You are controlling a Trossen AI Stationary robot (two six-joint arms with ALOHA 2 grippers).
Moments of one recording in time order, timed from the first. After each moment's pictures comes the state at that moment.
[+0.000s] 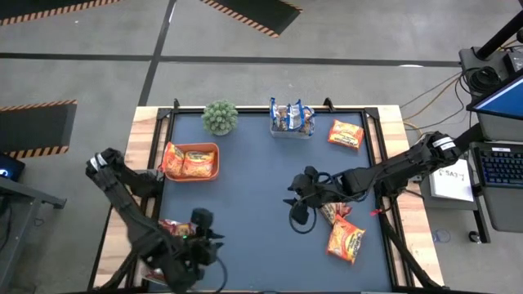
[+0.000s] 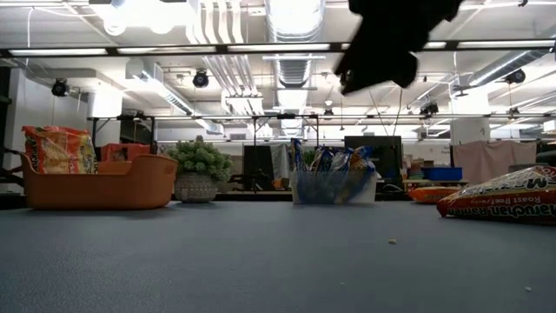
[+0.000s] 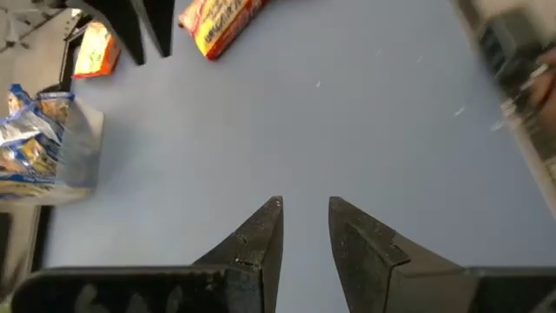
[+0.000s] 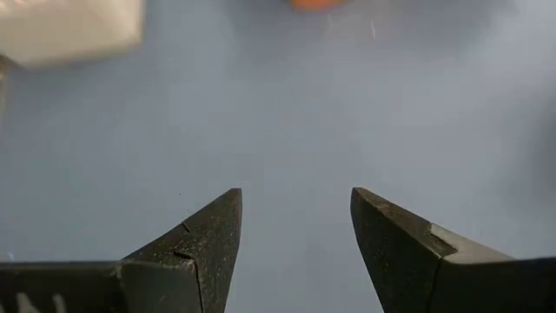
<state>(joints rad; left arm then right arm) -0.87 1.64 1.50 -1.03 -0.70 -0.45 0.30 1.45 0.99 -0.31 0.34 0.57</state>
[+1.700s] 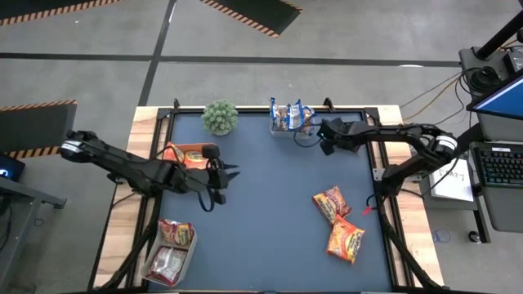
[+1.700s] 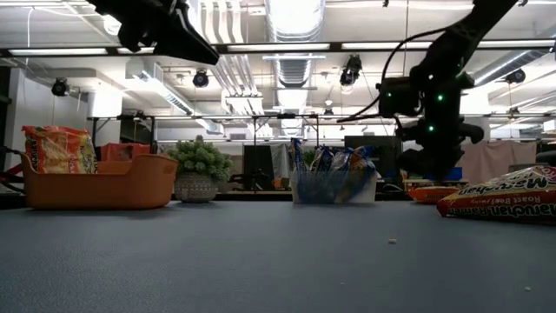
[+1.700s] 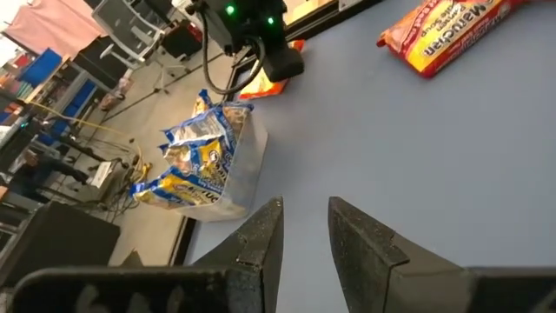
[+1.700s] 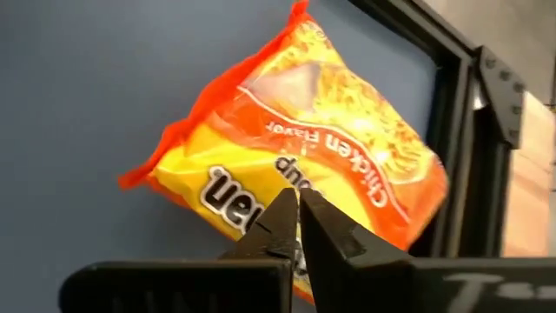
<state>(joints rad) -0.27 1.15 0.77 -0.14 -0.66 0.29 -0.58 1.46 0.72 -0.64 0.58 0.50</state>
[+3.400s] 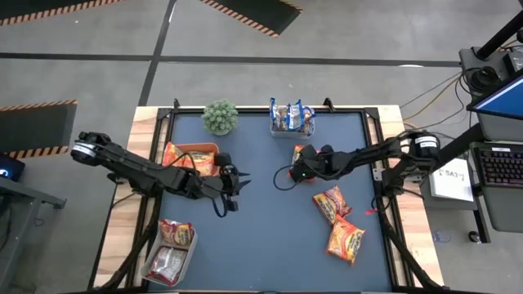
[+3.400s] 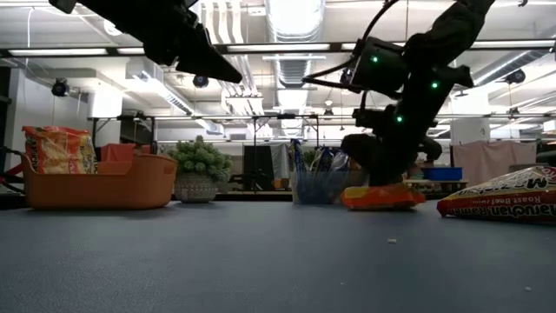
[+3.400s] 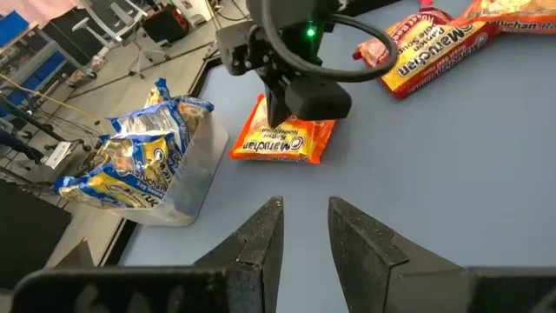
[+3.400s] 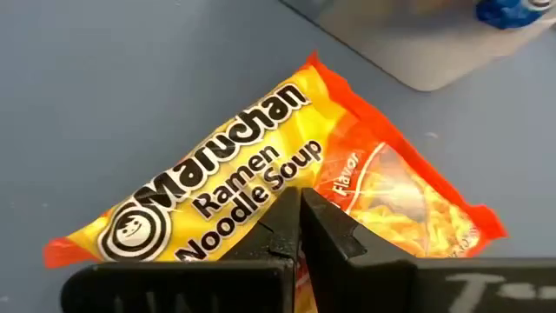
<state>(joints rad) -0.27 1.33 0.77 0.03 -0.61 0.14 -0.07 1.64 0.78 -0.30 0.55 0.76</state>
